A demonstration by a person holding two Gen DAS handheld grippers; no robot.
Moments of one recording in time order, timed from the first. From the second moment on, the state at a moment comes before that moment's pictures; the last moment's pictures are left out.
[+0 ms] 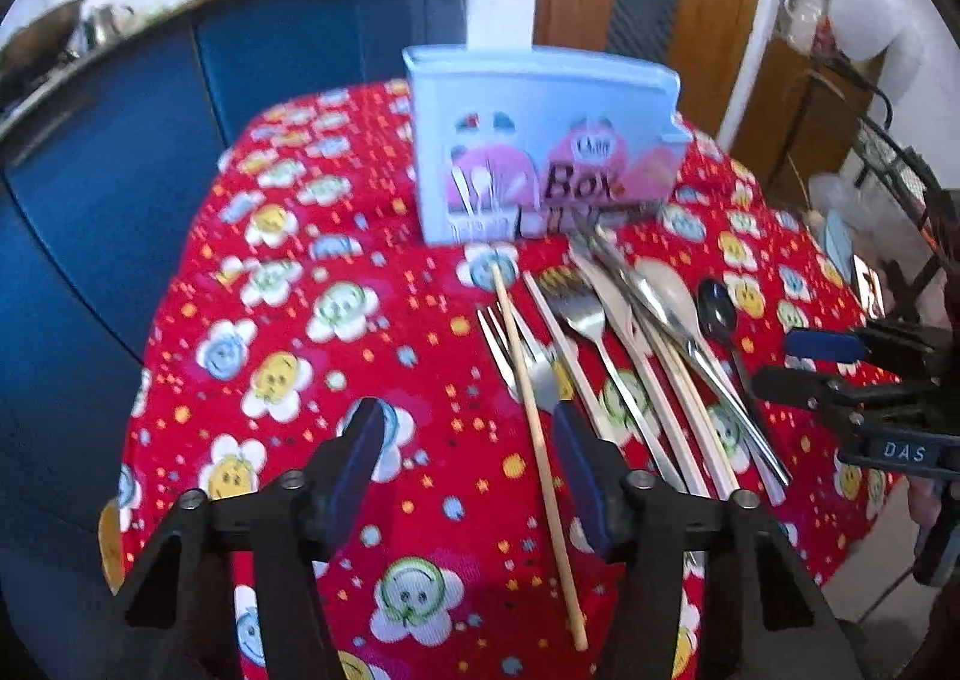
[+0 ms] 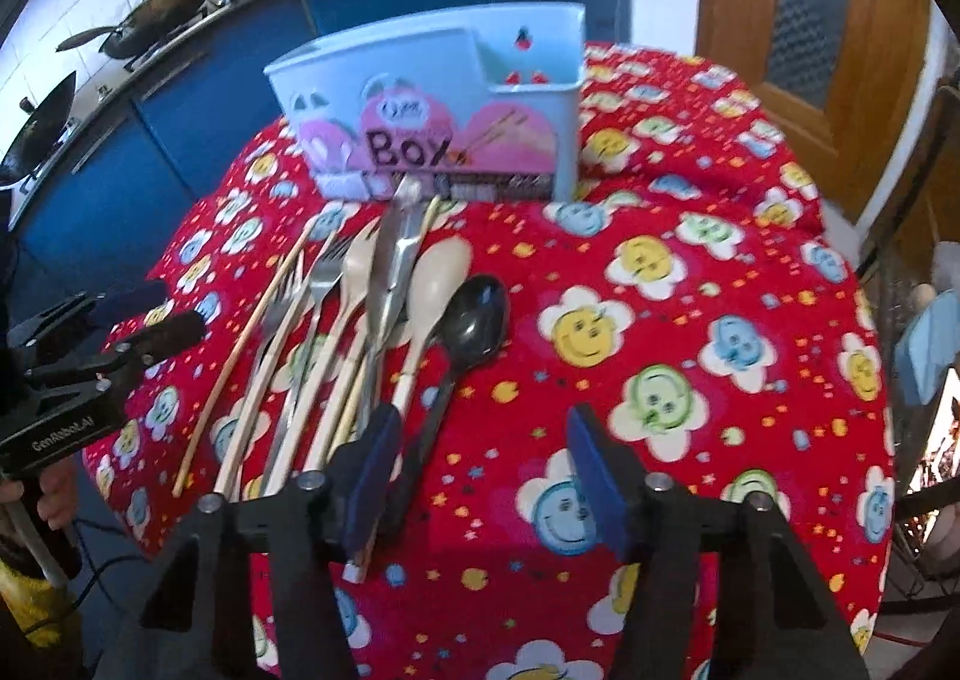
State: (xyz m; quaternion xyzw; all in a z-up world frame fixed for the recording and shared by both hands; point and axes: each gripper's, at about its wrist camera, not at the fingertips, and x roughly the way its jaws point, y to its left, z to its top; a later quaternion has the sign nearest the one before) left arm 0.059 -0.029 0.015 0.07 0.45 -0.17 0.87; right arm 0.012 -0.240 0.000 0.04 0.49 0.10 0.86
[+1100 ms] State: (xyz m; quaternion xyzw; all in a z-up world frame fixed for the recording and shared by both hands) left arm 0.088 -0.040 -0.006 0.02 0.57 -0.24 0.79; right arm 0.058 -0.246 -0.014 0.08 0.57 0.12 0.81
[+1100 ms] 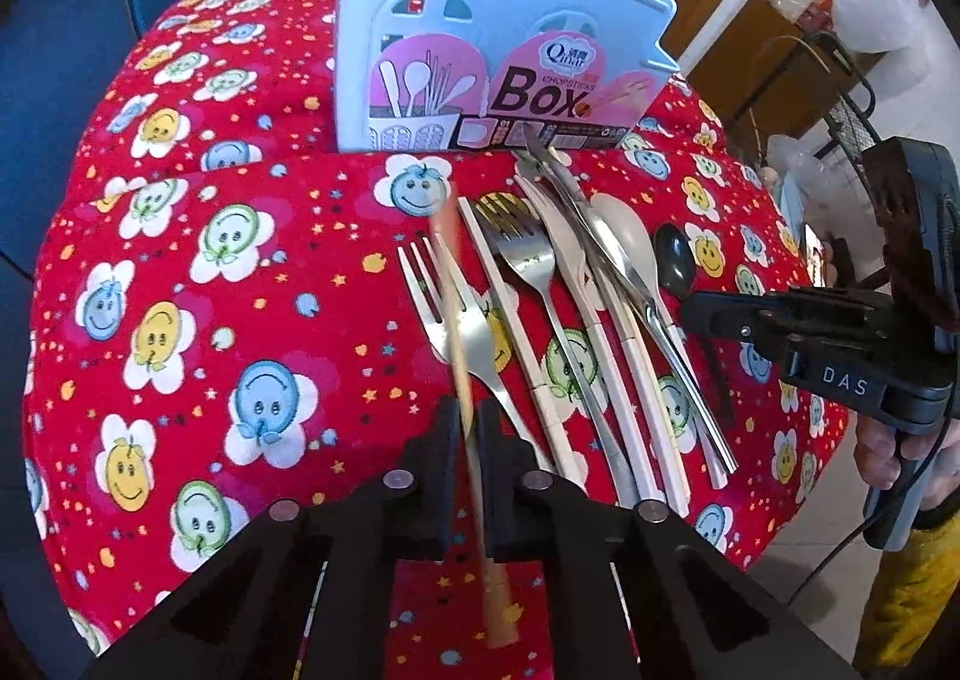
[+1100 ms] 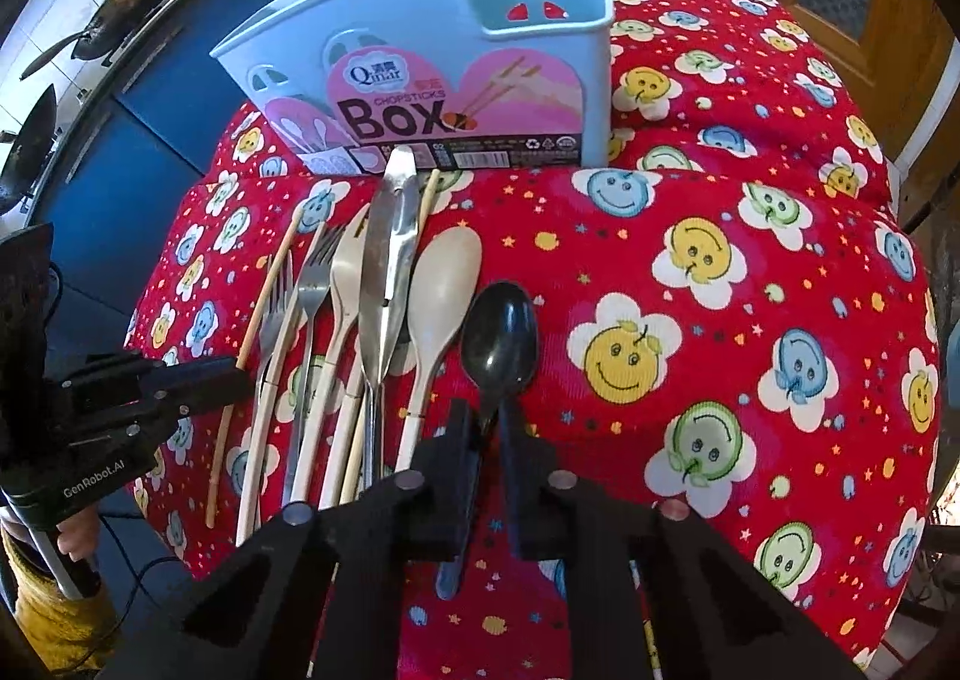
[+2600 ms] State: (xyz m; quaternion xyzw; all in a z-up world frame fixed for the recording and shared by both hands) left arm 0.077 -0.019 0.101 -0.09 0.30 -0.26 0.91; right arm -0.005 -0.259 0.075 0.10 0.27 0.12 0.95
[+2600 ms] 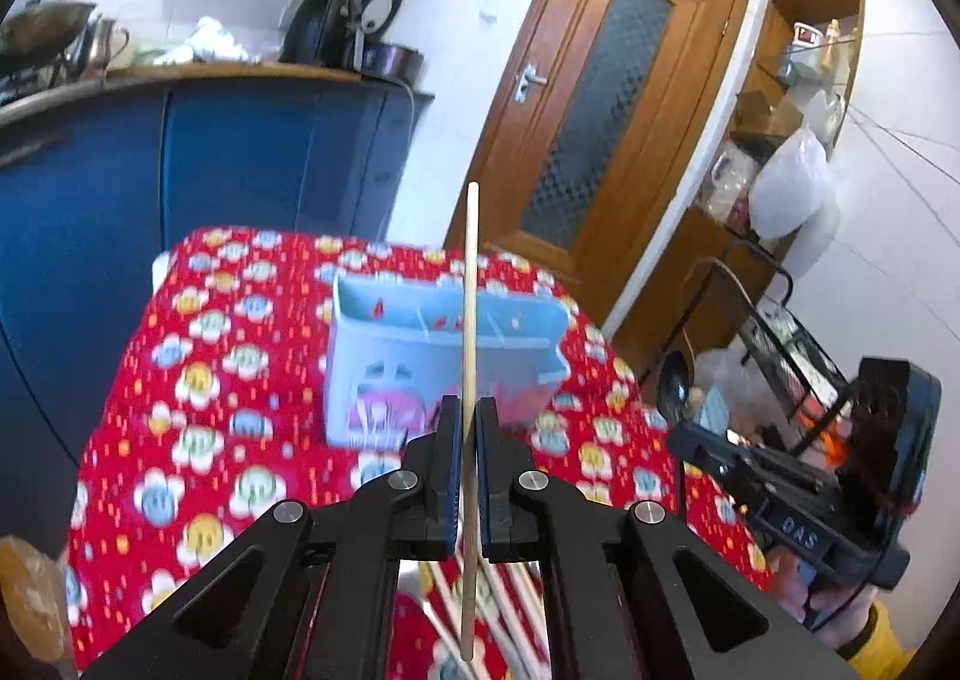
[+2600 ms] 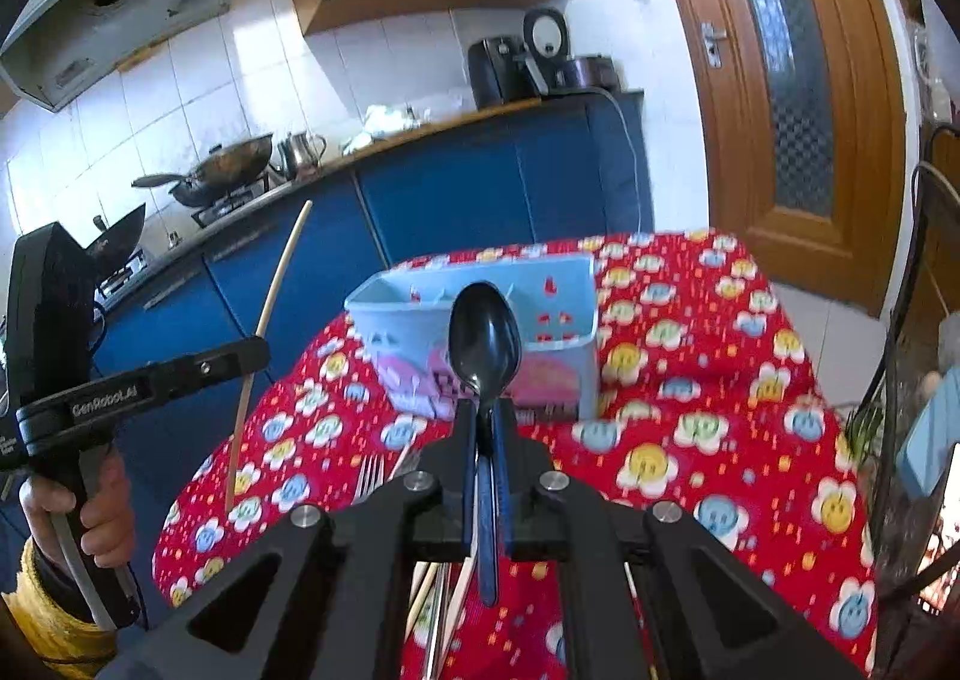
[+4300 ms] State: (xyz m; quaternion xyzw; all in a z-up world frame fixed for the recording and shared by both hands) left arm 0.181 -0.060 0.053 -0.05 0.15 -0.11 0.98; right arm 0.134 -0.261 0.042 0.08 0.19 0.12 0.97
